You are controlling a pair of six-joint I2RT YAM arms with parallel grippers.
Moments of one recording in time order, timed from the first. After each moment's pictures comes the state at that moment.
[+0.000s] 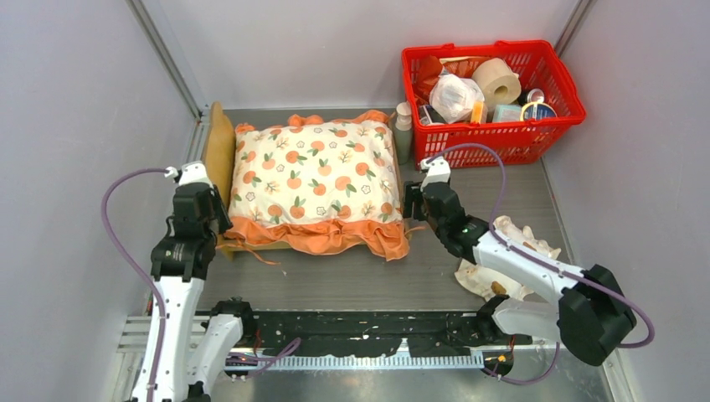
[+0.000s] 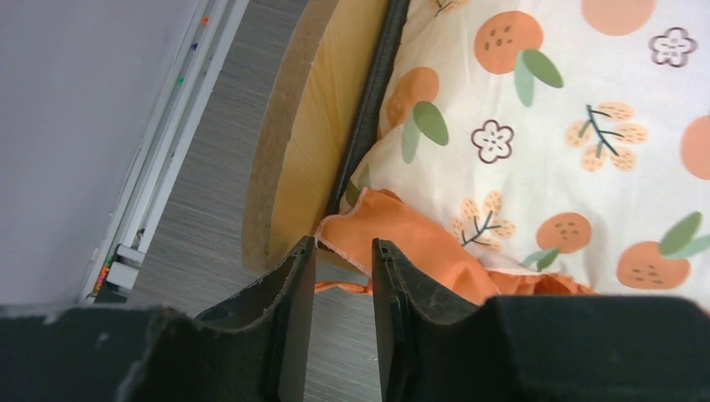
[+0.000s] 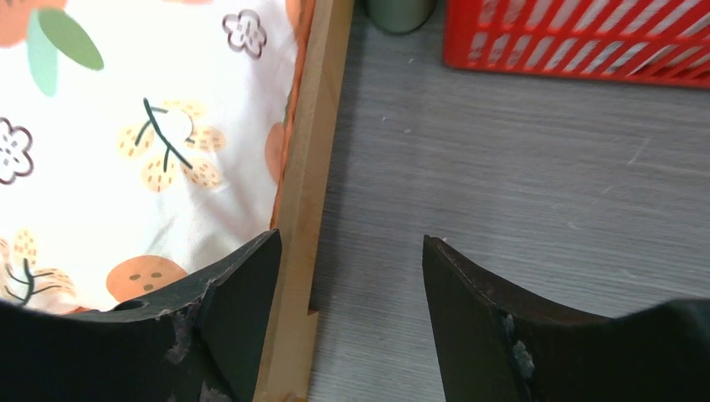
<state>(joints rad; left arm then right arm) -0.04 0.71 0.95 -0.85 -0.30 -0.22 0.64 1.19 0.64 0.07 0.38 0.28</state>
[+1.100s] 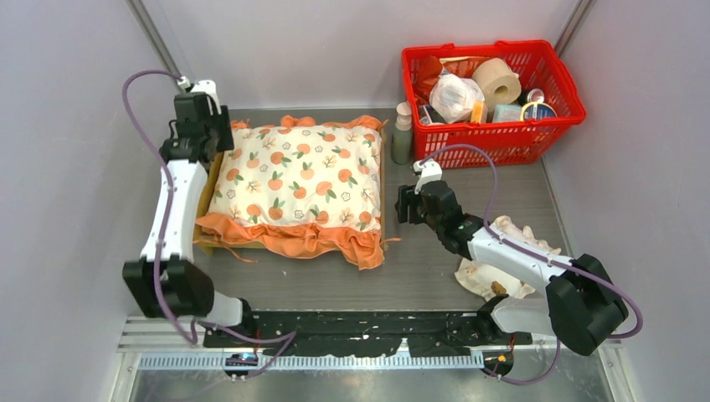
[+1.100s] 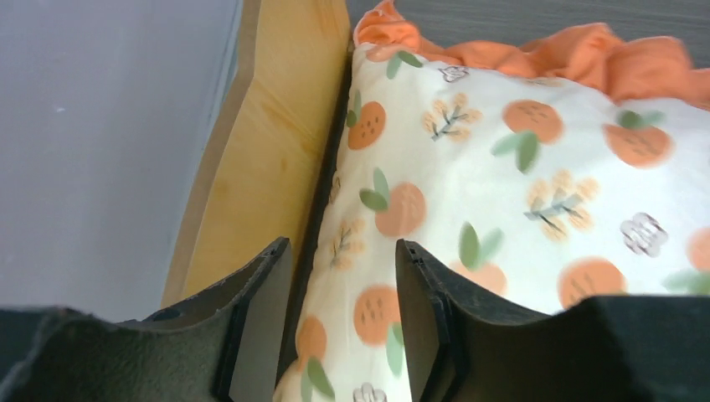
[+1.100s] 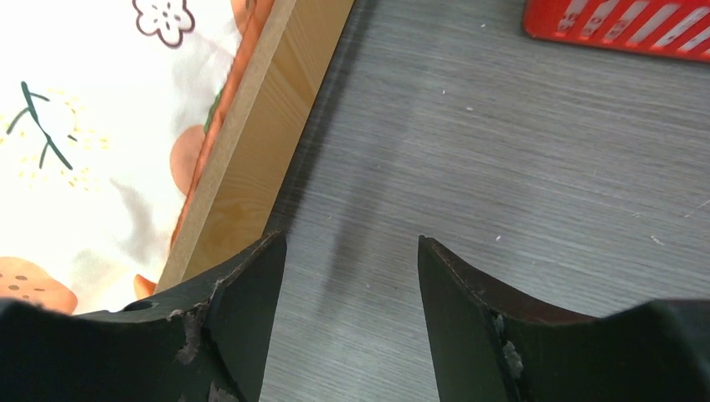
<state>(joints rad) 0.09 1.52 1.50 -0.59 -0.14 0.00 0.61 1.24 0.65 0.08 0.21 0.26</state>
